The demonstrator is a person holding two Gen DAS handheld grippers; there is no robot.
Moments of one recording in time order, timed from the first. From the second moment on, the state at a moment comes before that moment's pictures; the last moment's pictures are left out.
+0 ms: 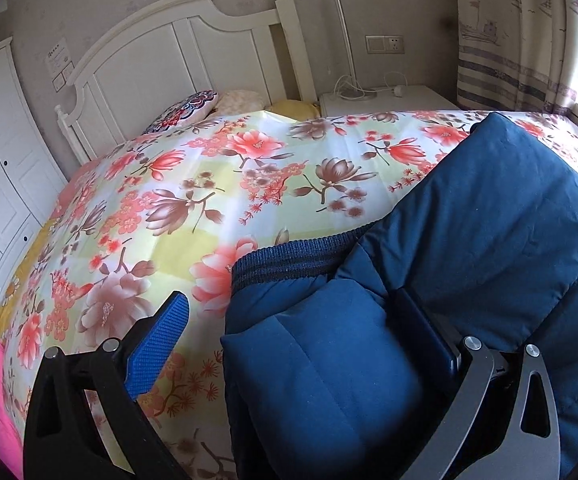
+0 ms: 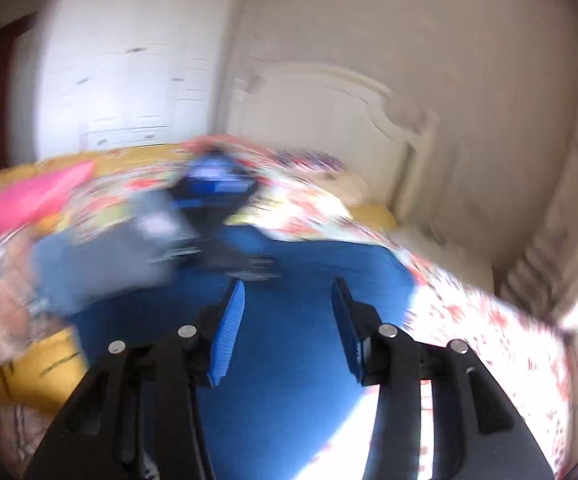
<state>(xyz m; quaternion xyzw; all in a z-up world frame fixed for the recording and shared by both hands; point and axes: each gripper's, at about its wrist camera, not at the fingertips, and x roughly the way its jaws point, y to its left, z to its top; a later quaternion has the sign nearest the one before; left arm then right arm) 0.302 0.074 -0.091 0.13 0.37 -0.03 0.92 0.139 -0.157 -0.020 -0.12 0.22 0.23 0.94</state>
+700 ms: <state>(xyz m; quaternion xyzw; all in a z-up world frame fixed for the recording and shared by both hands) 0.299 0.089 -0.093 0.09 0.36 -0.04 0.93 0.381 -0.146 -0.102 -0.09 0.42 0.20 0.88</state>
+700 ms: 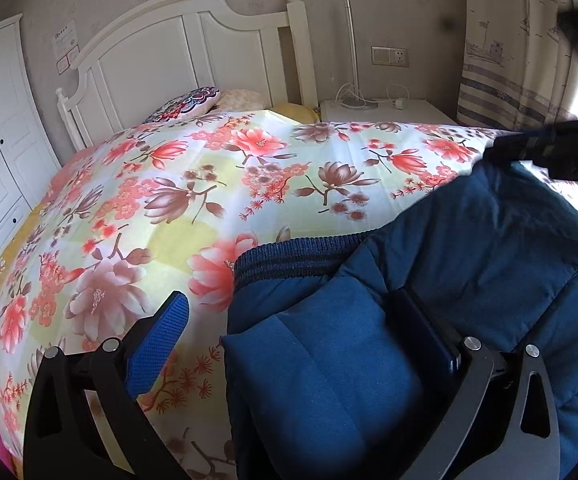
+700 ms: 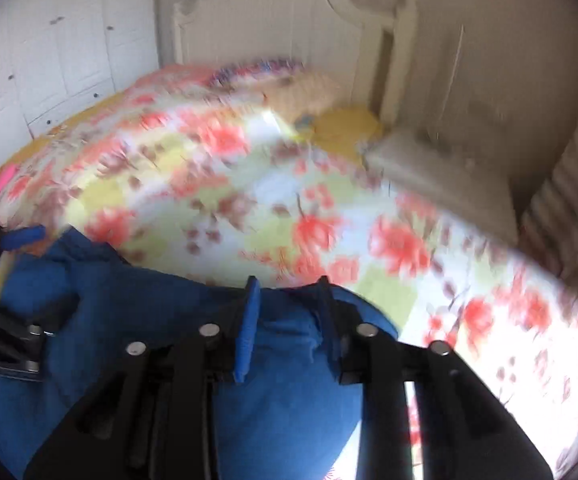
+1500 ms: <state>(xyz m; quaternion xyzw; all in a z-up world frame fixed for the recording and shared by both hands) 0.303 0.092 -0.096 0.07 0.38 -0.04 0.92 0.371 -0.068 -0.118 -0.17 0.45 0.26 0.84</state>
